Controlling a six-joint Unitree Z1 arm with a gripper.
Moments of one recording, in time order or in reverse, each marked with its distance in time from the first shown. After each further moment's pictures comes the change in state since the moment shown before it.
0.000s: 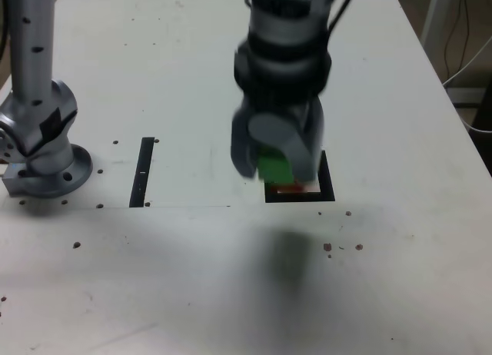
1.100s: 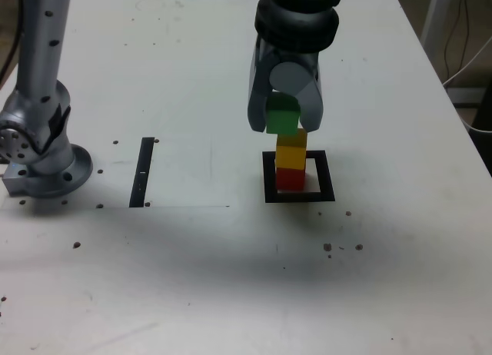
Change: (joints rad) arm 0.253 0.041 -0.001 0.022 -0.011 0.083
